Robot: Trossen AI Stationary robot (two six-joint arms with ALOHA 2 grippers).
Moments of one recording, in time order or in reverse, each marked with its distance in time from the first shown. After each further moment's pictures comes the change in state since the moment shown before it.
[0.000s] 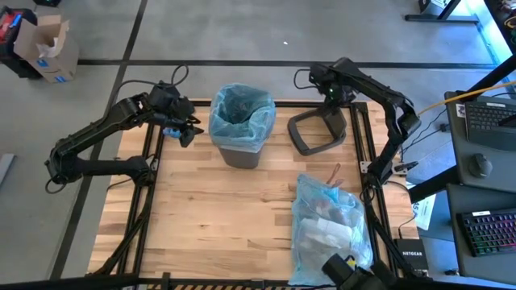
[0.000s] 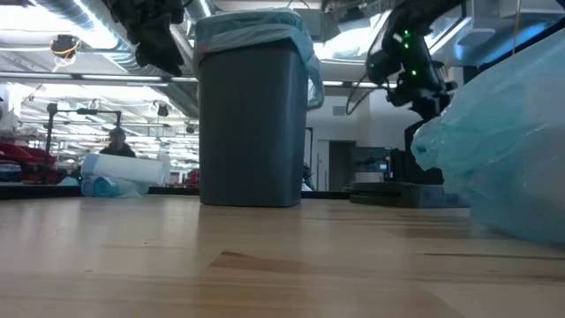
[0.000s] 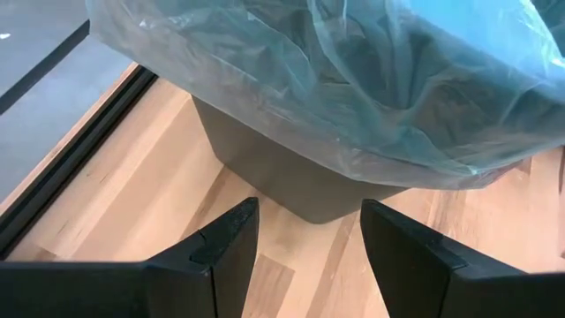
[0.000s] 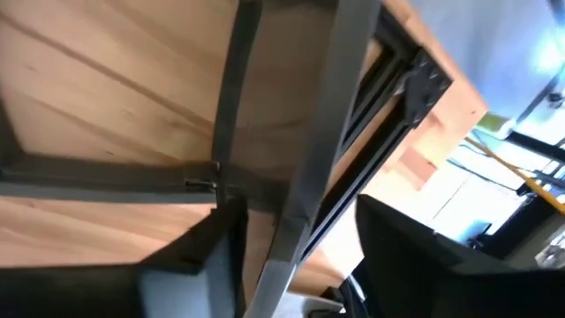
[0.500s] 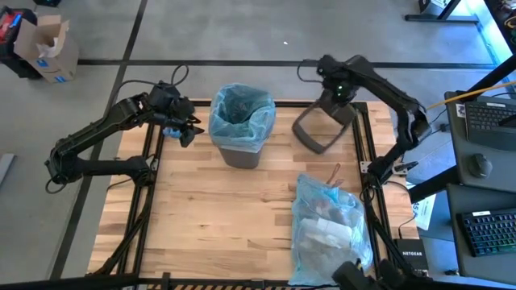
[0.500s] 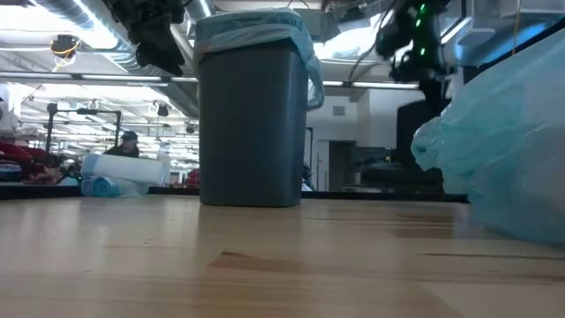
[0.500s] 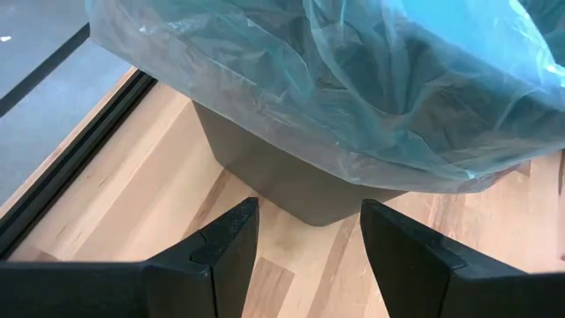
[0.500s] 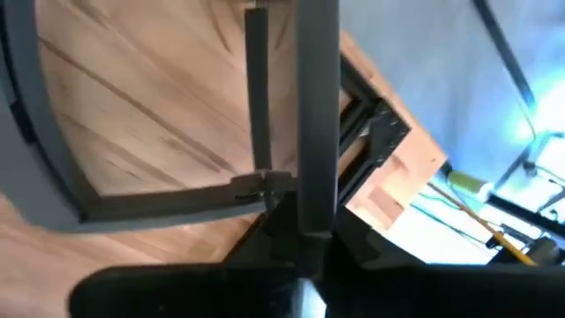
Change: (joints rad) left arm 0.000 0.000 0.000 0.007 0.000 -0.002; right arm -0.008 -0.112 0.001 0.065 0.013 -0.154
